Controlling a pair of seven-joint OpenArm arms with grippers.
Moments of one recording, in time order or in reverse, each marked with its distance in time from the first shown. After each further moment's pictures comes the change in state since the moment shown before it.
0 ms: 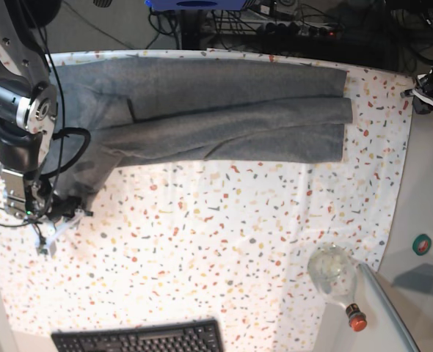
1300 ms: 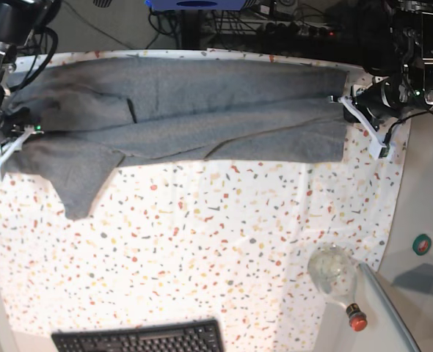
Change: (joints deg) left arm -1.2 -6.6 36.3 2.9 -0.6 20.2 -0.2; right arm -36.6 -1.1 7.6 54.2 0.8 6.3 -15.1
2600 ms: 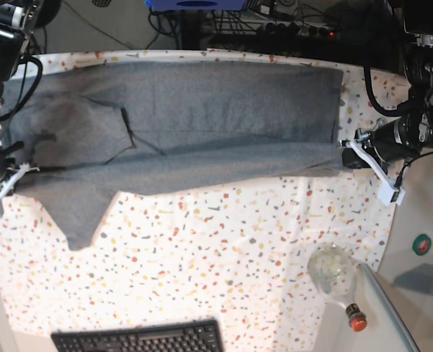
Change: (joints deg) left arm -9.0 -5.4 3.1 -0.2 -13.0 0.0 0.1; right arm 9.7 7.2 -6.7 -13.4 0.1 -0.1 14.1
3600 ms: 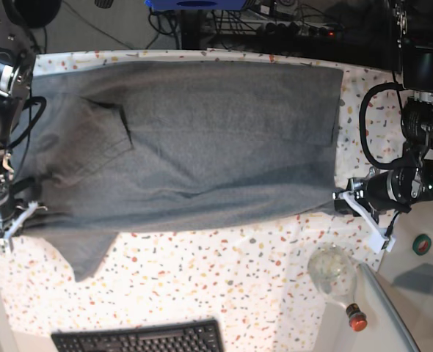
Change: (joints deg) left arm -17.9 0.1 8.1 -13.7 -0.4 0.0 -0.2; right arm 17.0 0.8 -1.3 -26.4 -13.4 -6.3 22.2
